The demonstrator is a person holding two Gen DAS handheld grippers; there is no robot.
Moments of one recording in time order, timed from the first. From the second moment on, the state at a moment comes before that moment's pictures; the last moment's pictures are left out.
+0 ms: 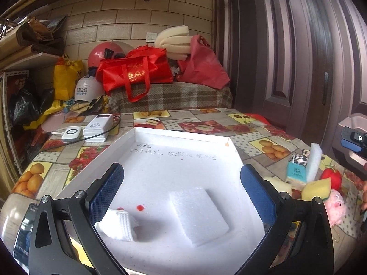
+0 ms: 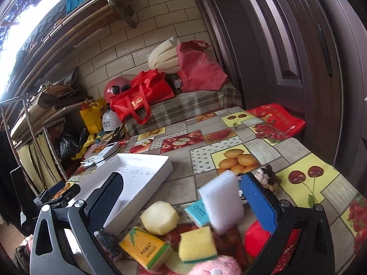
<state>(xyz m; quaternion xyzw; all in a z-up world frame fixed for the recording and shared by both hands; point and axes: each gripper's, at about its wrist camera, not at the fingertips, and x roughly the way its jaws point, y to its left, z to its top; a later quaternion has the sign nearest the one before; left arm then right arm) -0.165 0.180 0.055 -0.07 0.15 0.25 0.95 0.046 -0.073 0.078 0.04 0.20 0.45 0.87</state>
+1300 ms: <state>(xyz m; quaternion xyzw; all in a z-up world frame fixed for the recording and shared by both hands) -0.040 0.039 0.005 0.09 0.40 0.13 0.90 0.071 -0.111 0.002 -0.09 0.36 0.48 0.79</state>
